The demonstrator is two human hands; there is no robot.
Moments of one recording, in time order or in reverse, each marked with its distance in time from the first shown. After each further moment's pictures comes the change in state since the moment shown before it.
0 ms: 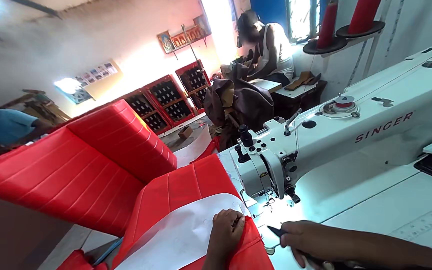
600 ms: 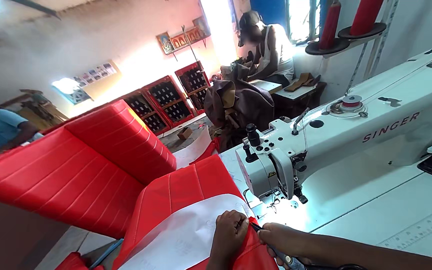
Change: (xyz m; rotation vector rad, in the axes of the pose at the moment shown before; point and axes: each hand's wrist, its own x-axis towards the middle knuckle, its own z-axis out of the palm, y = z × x) left_hand 0.000 -0.002 -0.001 -0.042 -0.014 -0.011; right_hand 0.071 -0.016 0.032 0.306 0.022 0.090
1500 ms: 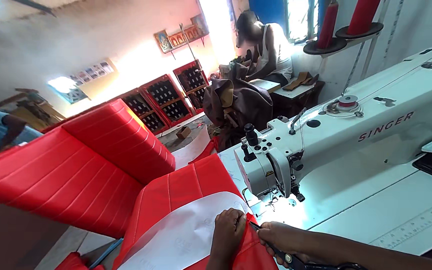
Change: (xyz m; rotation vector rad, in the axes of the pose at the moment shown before) left_hand 0.000 0.003 0.001 0.053 0.025 -0.015; right_hand 0.001 0.005 -0.002 0.071 -0.033 -0.005
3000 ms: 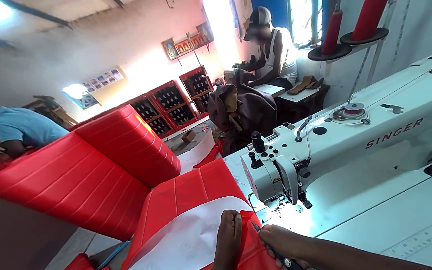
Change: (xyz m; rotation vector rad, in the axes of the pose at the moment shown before) left_hand 0.001 -0.001 -0.003 -0.180 0.153 -0.142; right_hand 0.010 -0.008 0.008 0.003 0.057 -0.042
